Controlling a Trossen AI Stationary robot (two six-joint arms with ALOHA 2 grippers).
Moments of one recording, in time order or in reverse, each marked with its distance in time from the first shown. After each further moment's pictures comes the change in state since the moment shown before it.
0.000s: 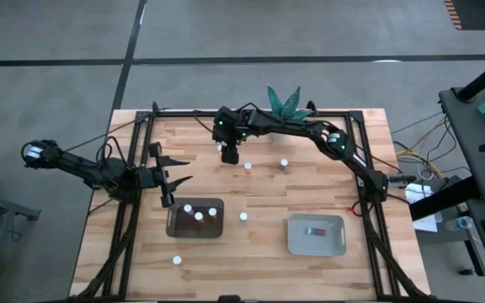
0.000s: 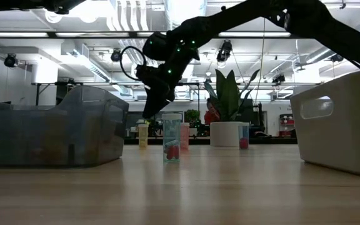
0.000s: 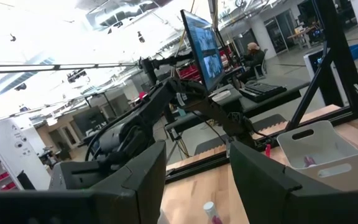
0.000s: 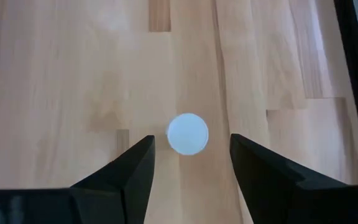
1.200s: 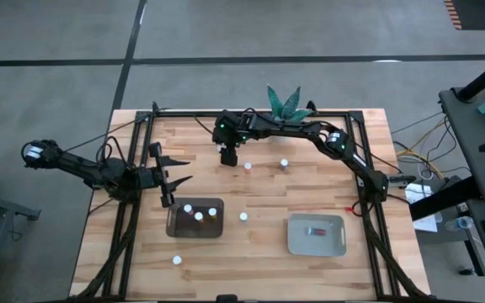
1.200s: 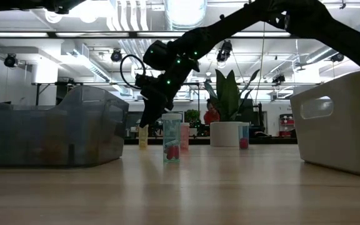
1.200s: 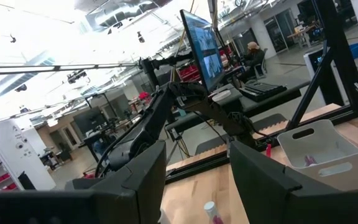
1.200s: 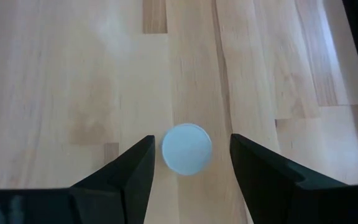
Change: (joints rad) left arm 0.000 0.000 0.000 0.000 0.000 0.007; right arm -0.003 0.002 -0.121 0.176 -0.008 0.005
